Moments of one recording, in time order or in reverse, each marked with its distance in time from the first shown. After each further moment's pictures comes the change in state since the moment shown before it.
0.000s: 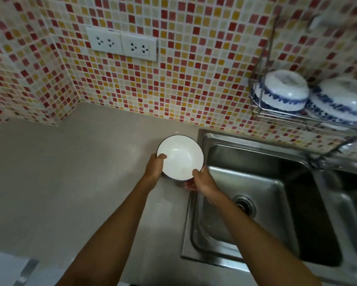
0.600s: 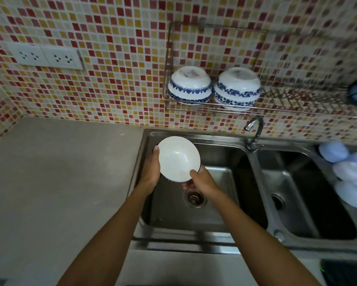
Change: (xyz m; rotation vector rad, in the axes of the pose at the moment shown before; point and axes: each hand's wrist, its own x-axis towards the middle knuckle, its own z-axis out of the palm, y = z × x) left_hand -0.118 -0.015 0.197 0.085 -0.189 0.218; right_hand -0.067 0.045 -0.212 -0.030 0.073 -0.084
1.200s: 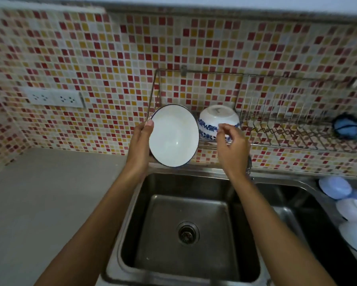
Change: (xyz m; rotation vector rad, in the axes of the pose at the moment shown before) left_hand -0.019 0.148 0.049 -0.070 0.092 0.441; right_hand 0.002 -0.130 -0.139 -0.101 0.636 -0.832
